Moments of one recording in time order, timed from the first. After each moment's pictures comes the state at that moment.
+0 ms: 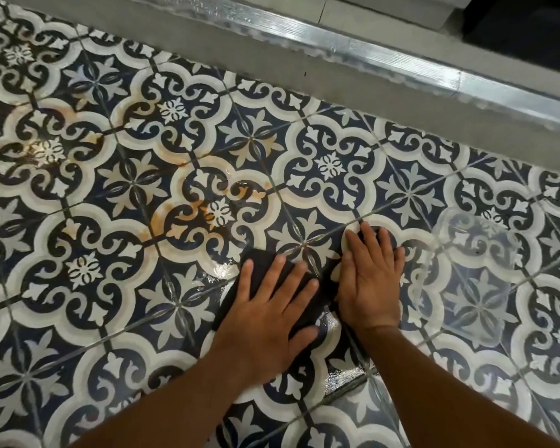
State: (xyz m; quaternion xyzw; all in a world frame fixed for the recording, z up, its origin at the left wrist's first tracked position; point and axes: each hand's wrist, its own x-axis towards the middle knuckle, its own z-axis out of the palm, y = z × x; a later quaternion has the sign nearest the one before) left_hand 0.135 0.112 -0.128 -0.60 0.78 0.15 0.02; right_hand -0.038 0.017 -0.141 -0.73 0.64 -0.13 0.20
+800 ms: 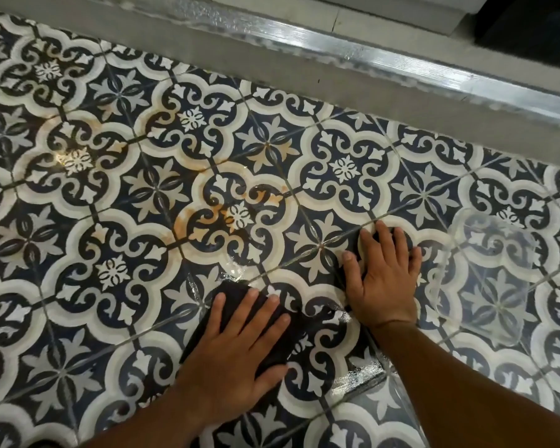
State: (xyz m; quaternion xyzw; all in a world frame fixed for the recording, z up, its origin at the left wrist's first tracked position) left_hand 0.190 0.174 -0.128 -0.57 0.80 0.15 0.04; right_hand -0.033 0.015 -0.143 -0.75 0.64 -0.08 0.14
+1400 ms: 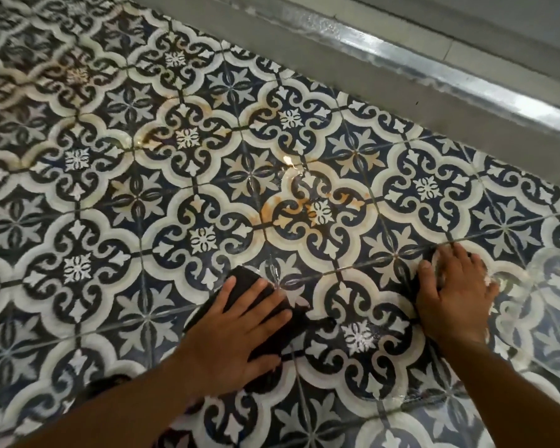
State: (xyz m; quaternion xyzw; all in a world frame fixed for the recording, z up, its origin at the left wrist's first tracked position) left_hand 0.276 0.220 -0.121 -0.60 0.79 0.13 0.06; right_hand -0.018 0.016 -0.123 -0.72 0.67 -0.04 0.17
